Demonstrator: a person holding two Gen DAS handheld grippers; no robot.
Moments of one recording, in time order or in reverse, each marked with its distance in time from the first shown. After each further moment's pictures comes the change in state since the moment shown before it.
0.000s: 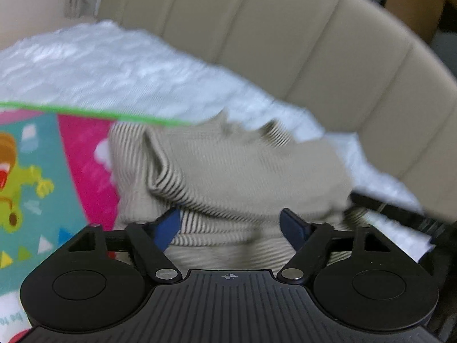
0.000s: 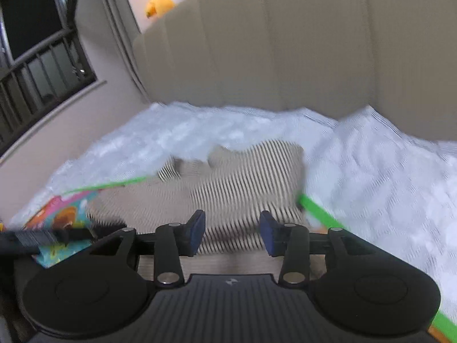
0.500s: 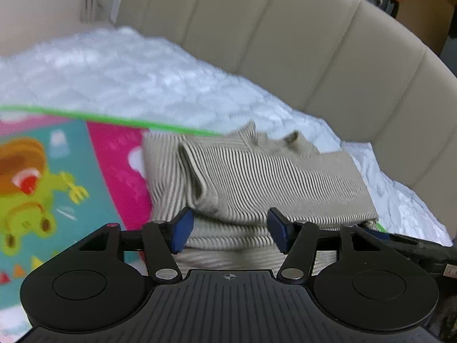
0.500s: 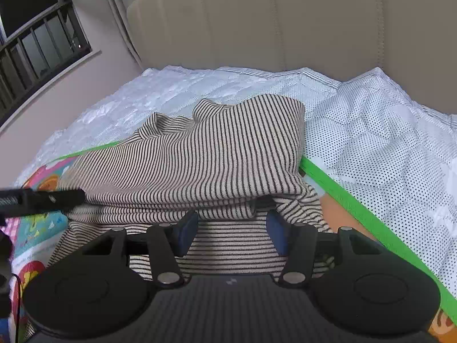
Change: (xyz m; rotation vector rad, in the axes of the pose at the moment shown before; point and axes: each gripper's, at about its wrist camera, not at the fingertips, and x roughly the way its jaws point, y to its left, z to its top) left arm -0.029 0.013 0.010 -0.008 -0.071 0.065; right arm 0.038 -0.010 -0.020 -0.029 0.124 -0.035
